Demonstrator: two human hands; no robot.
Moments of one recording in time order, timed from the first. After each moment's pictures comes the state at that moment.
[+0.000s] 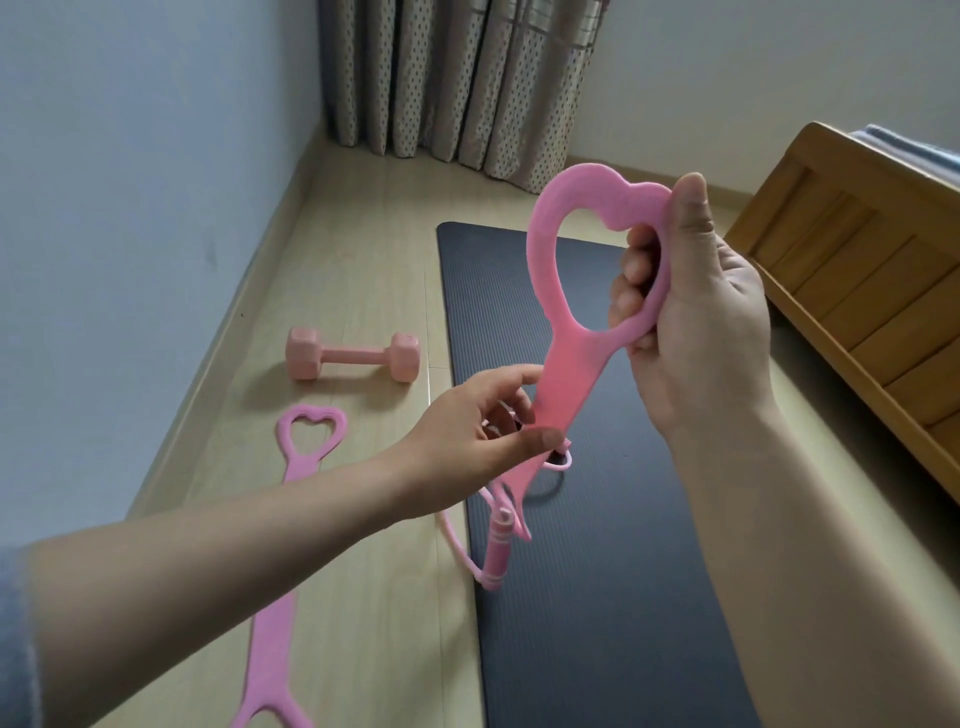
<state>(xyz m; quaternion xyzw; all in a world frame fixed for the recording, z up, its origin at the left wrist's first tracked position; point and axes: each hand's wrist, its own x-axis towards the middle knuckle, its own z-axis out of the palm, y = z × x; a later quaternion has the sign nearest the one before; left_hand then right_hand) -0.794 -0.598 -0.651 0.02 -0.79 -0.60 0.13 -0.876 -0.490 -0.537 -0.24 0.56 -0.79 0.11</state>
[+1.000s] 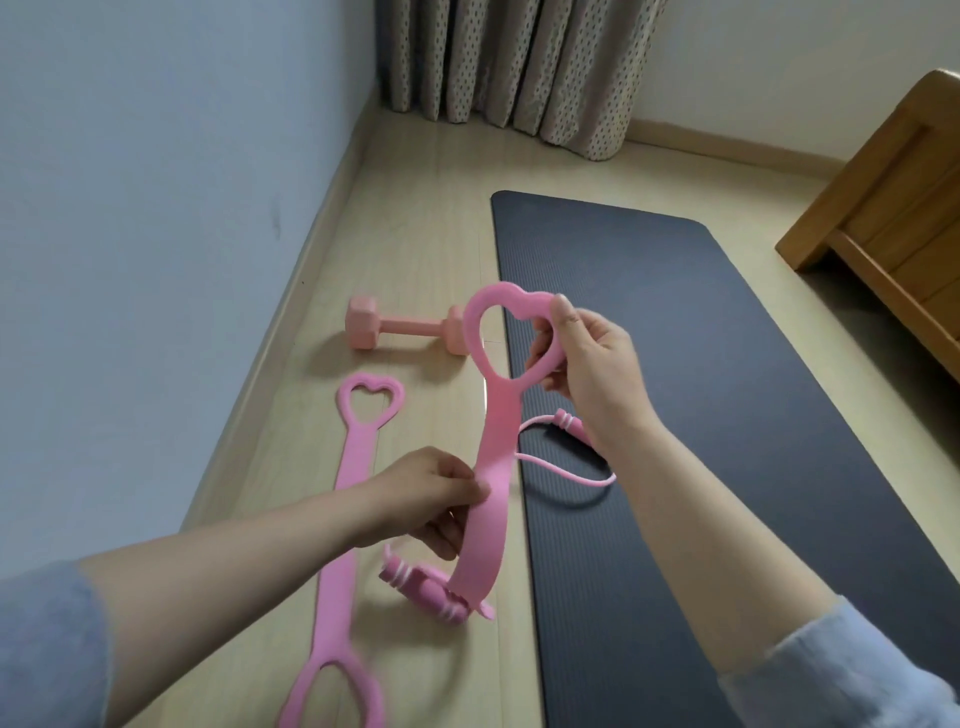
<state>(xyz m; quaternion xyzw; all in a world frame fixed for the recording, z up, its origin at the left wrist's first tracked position) -0.740 -0.639 -0.720 0.24 -0.69 -0.67 -0.14 -0.884 -0.550 -0.654 -0.23 0.71 -0.63 0.20</state>
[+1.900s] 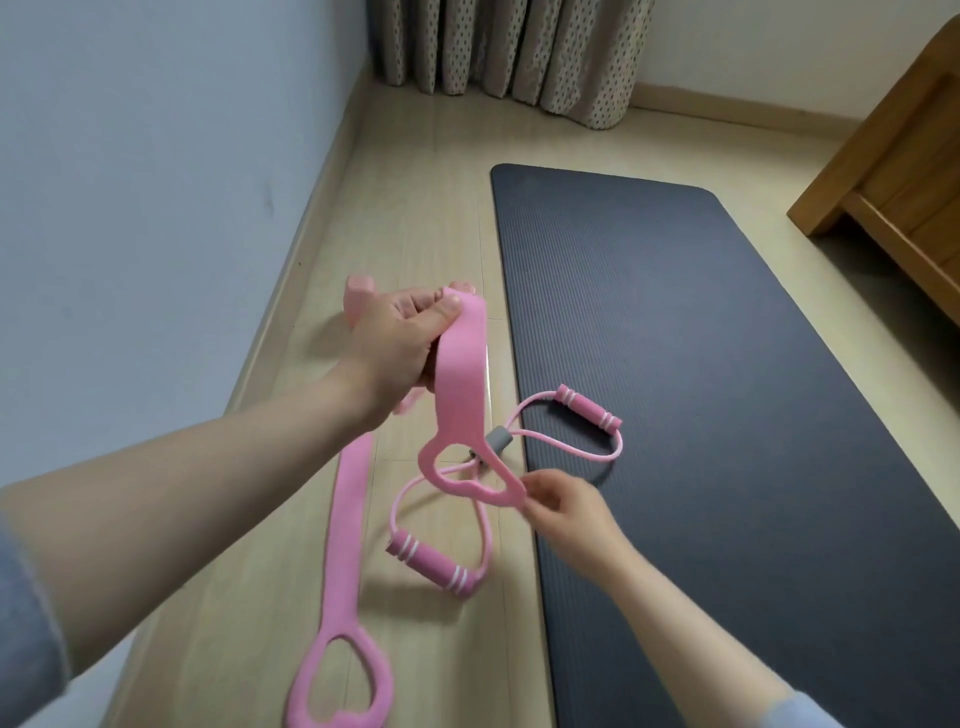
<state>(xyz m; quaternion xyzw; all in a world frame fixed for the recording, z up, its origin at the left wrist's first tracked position) -0.768 -0.674 -0.673 0.24 -0.67 -0.67 0.19 -0.856 -0.468 -0.801 -0.28 0.86 -0.32 0.29</state>
